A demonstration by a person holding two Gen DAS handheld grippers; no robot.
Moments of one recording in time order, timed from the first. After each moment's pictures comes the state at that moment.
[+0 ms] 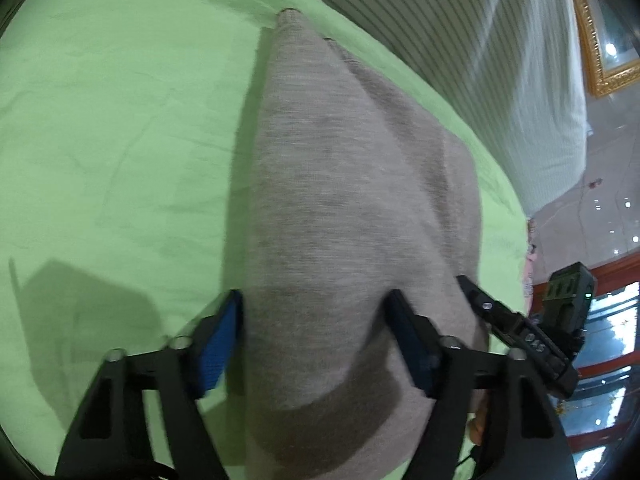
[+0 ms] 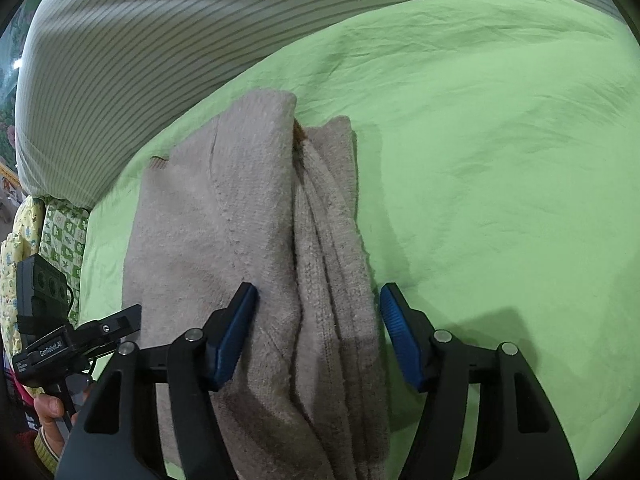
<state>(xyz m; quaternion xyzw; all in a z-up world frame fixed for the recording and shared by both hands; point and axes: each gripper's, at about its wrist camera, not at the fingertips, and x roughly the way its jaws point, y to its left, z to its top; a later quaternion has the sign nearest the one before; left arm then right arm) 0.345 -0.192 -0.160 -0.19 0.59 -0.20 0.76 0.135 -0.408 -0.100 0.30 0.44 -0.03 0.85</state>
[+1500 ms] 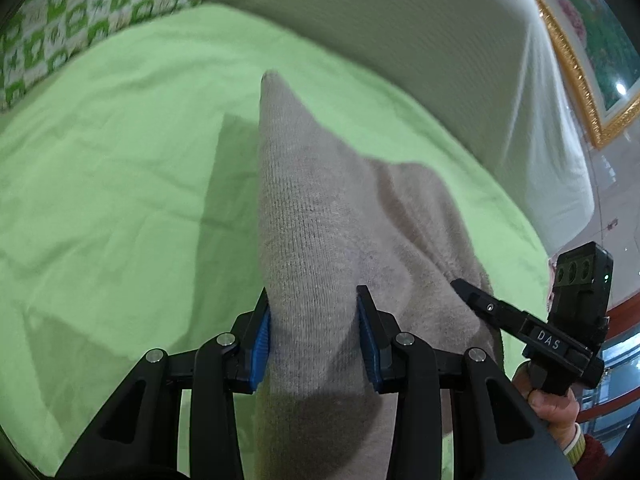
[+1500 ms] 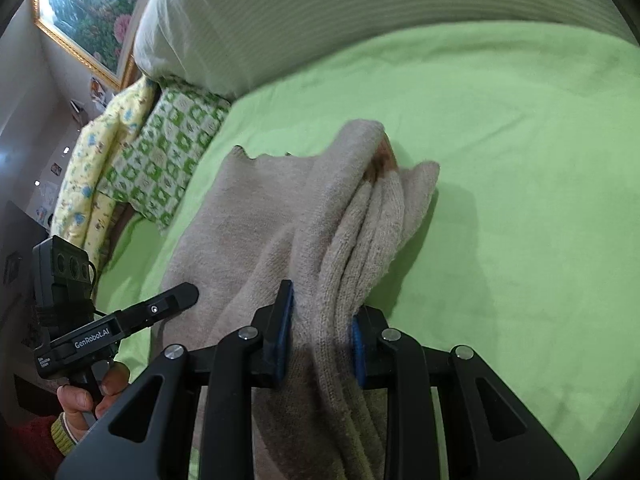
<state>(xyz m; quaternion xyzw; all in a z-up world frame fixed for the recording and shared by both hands) 0.185 0.054 -0.082 -0.20 0.51 -0.09 0.83 0.130 -0.174 -0.062 0.25 0.45 0.16 0.84</state>
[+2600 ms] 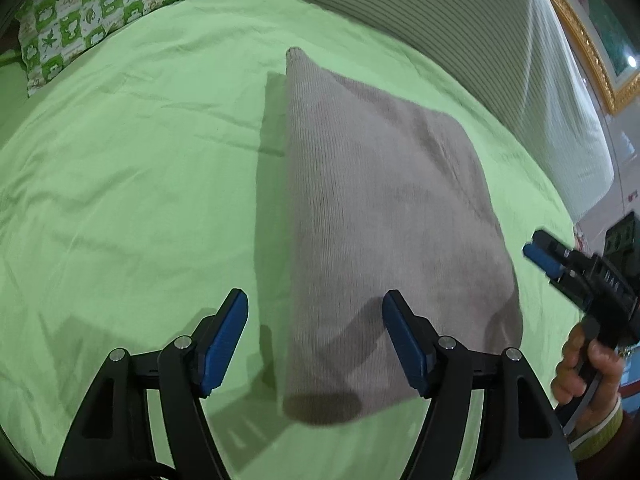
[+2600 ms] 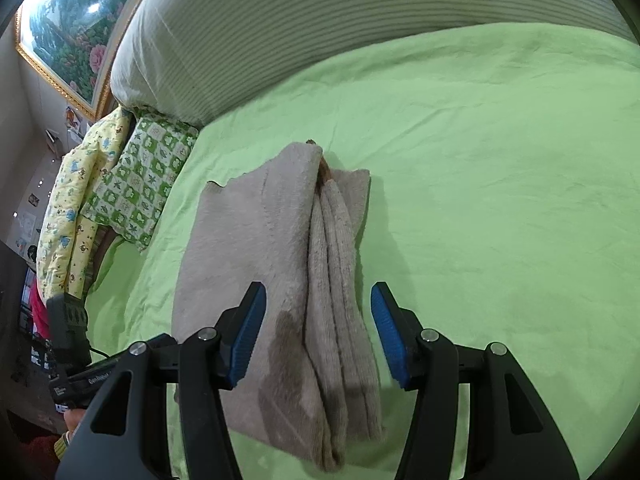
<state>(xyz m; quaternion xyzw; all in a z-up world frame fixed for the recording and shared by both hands) 0.120 0.069 -0.084 -0.15 0.54 -0.06 0.82 0.081 -0.207 -0.036 0.26 0.42 0.09 0.86</state>
